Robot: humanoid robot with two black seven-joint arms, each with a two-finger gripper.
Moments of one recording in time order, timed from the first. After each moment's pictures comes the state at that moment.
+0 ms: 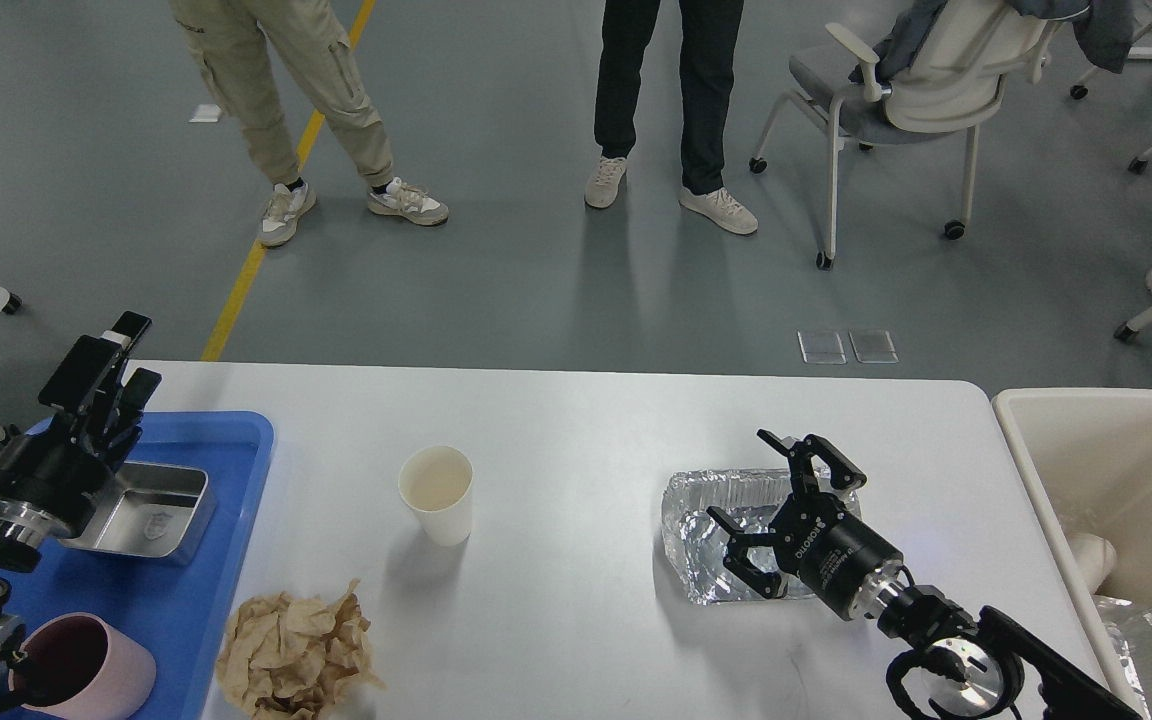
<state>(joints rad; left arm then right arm) -0.19 0.63 -0.88 -1.20 0.71 0.13 -0.57 0.15 -0.24 0.98 1.17 -0.23 0.37 0.07</state>
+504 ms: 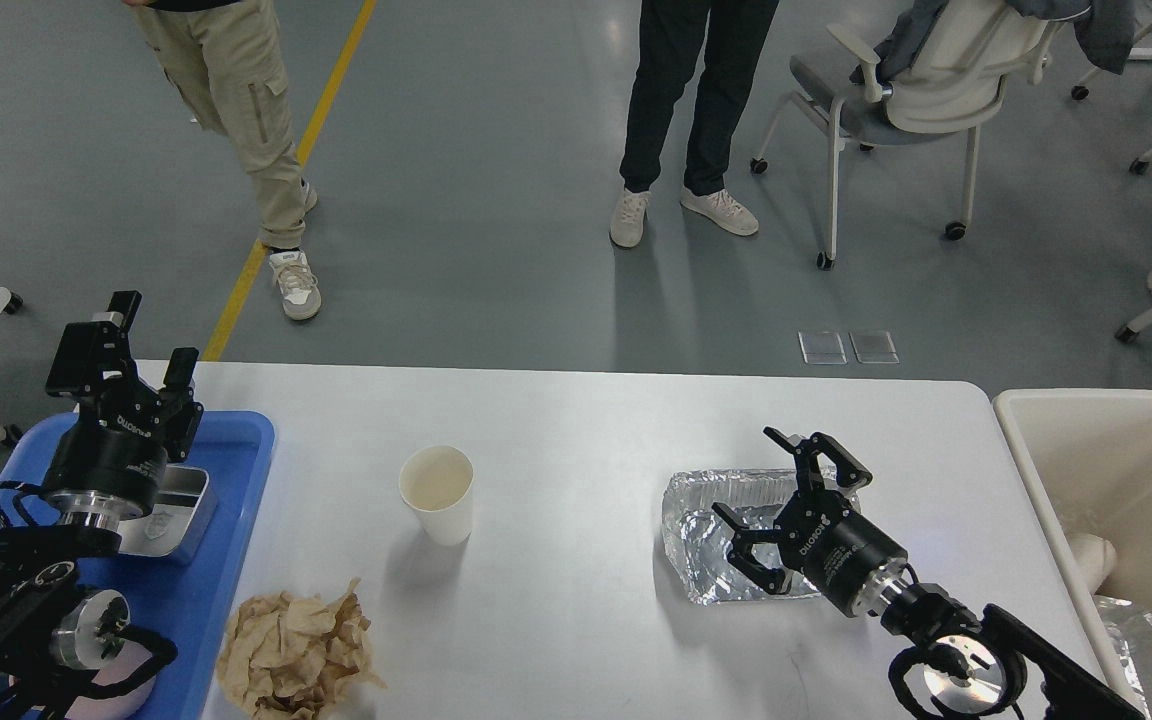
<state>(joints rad) -0.16 0.37 -1.12 -1.20 0.60 0.06 -0.57 0.15 -0.24 1.00 1.17 -0.23 0.37 0.07</state>
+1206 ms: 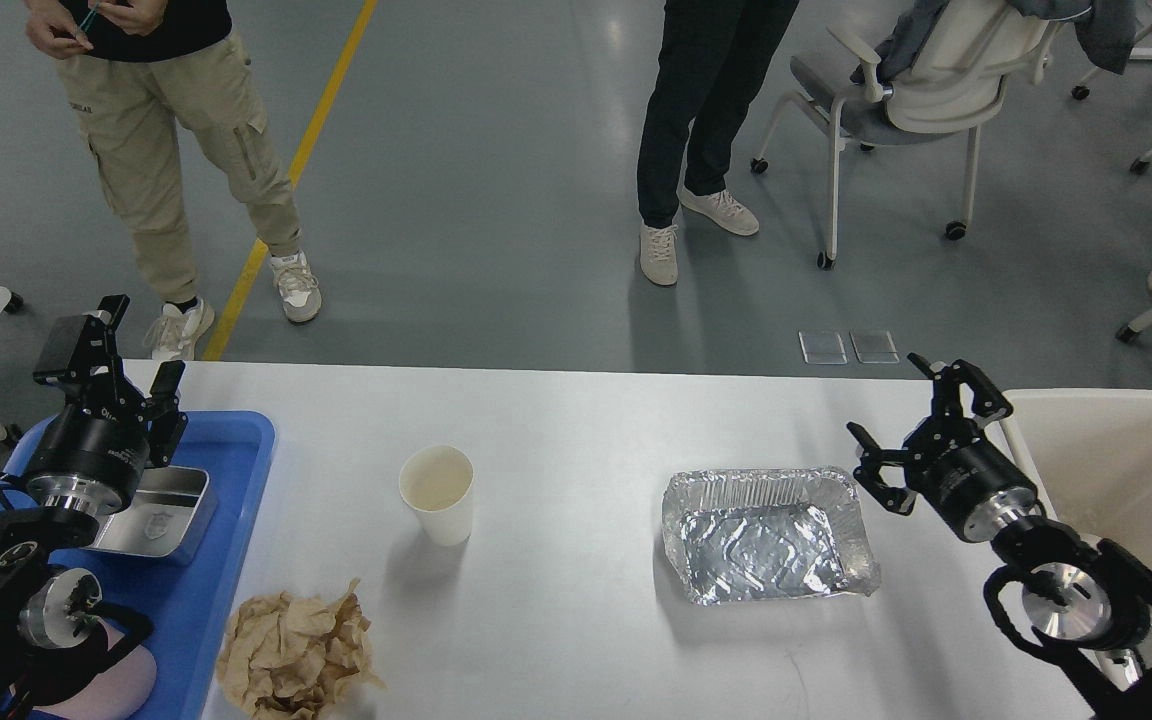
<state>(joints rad) -0.17 0.41 -1.16 -1.18 0.58 0.04 -0.37 0.18 -0.45 1.17 1.21 -0.21 0.17 0.07</state>
